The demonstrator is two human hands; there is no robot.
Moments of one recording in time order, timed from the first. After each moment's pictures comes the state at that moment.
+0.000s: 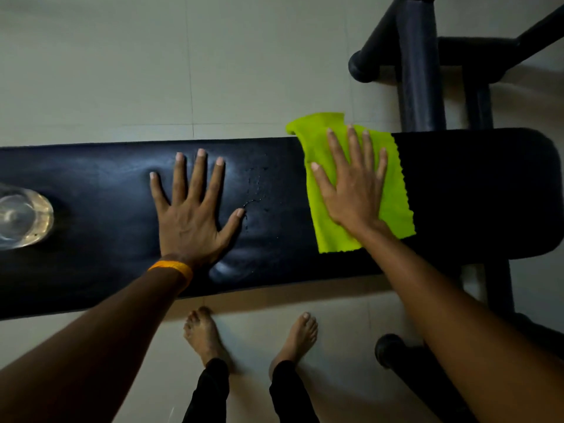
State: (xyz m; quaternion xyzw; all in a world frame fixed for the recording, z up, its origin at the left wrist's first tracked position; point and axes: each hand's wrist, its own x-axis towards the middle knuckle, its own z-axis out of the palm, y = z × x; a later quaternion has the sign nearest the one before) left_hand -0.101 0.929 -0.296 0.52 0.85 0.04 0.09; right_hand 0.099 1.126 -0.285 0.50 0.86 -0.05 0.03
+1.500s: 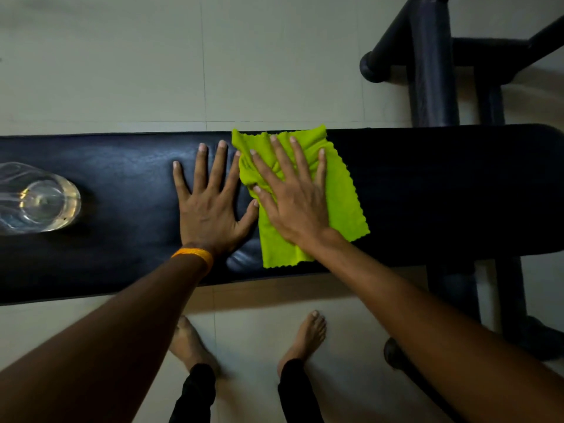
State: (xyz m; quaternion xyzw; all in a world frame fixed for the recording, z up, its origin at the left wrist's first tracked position) left_hand -0.103 0.925 -0.301 0.53 0.85 0.07 0.07; right_hand 0.025 1.042 -0.288 0.33 0.94 -0.05 0.03
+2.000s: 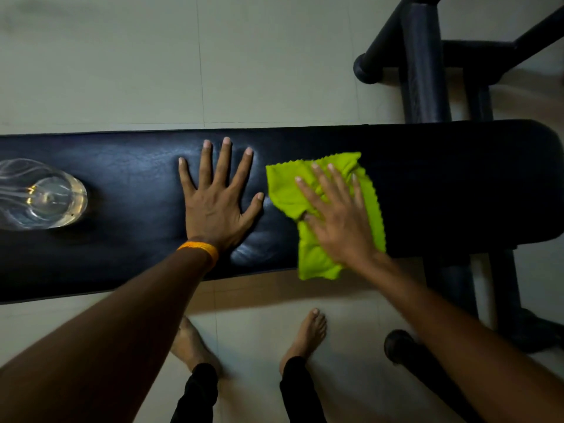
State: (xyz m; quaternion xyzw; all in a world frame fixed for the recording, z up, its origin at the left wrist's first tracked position) left_hand -0.103 0.925 -0.300 0.54 0.84 0.06 0.08; right_hand 0.114 1.042 -0.287 0.32 0.95 -0.06 0.03
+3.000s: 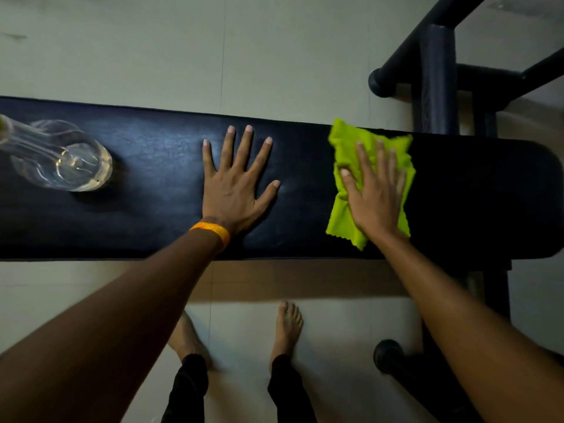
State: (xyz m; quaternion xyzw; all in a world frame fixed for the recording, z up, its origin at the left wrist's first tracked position) left_hand -0.103 0.920 -0.299 0.54 0.83 0.09 0.10; right_hand 0.112 1.081 -0.287 0.51 0.86 -0.08 0.01
